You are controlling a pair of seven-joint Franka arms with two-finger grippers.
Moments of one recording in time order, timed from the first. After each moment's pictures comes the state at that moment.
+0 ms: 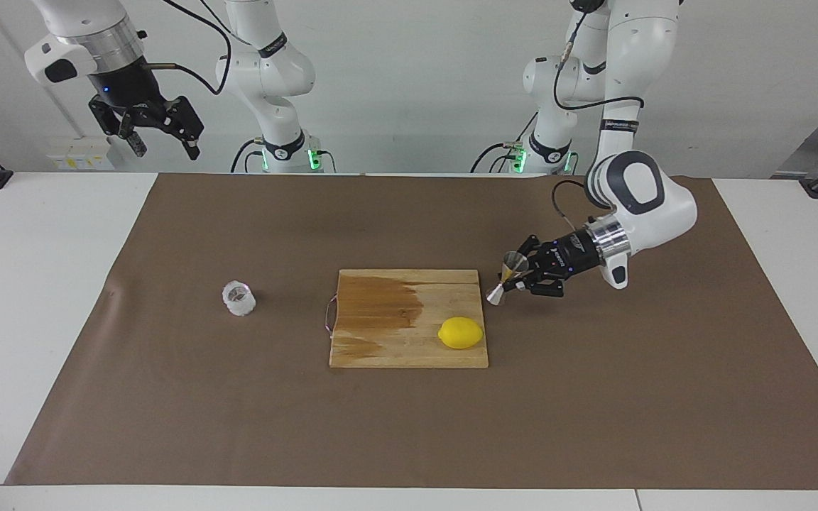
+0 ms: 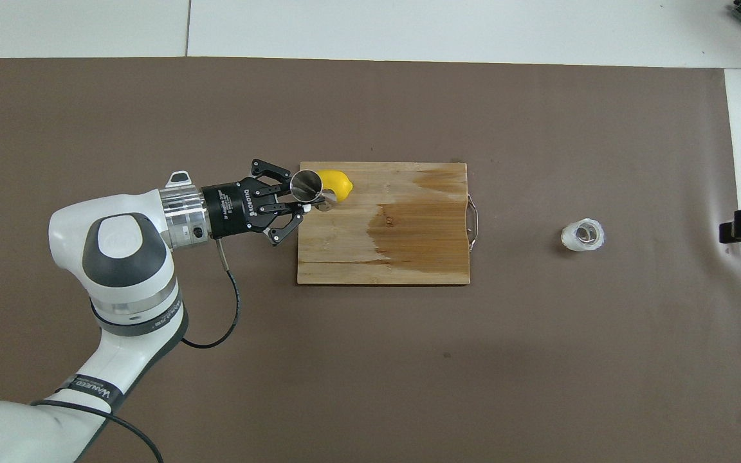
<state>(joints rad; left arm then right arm) -0.35 0.19 0.00 -2.07 -1.64 2.26 -0.95 0.00 -0.13 -0.06 -1.60 0.03 1.49 0.07</state>
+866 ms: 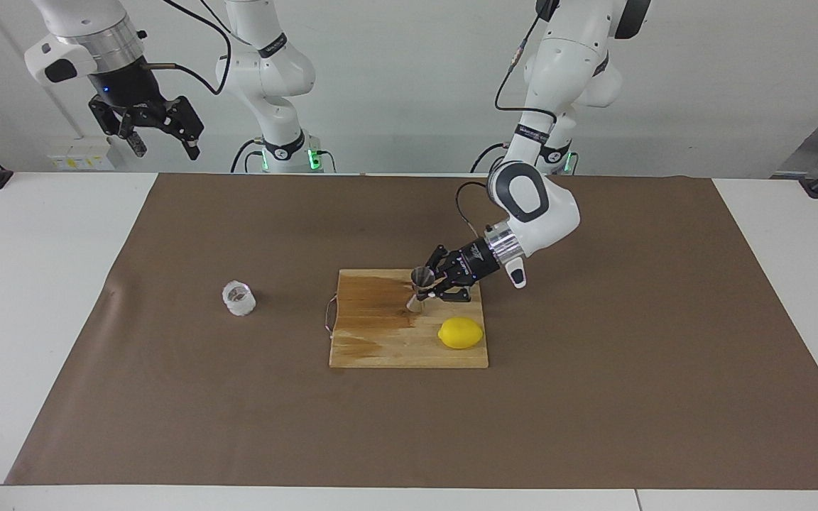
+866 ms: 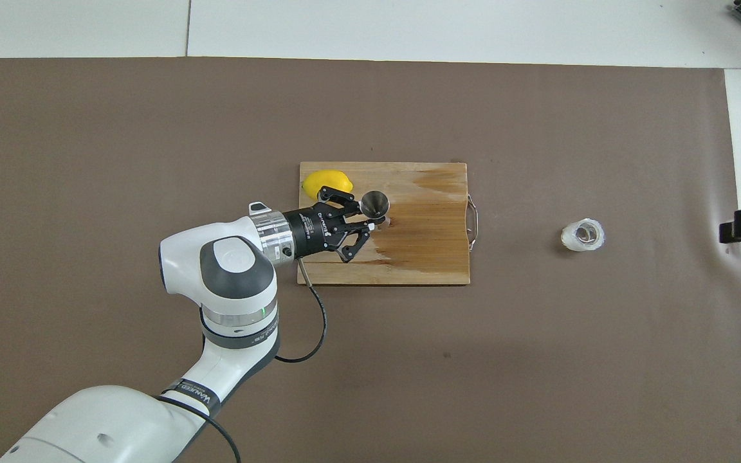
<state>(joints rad) -0.55 0.33 -0.01 -2.01 -1.83 2.47 -0.95 0.00 -0.13 -0.06 -1.60 0.03 1.49 0.07</state>
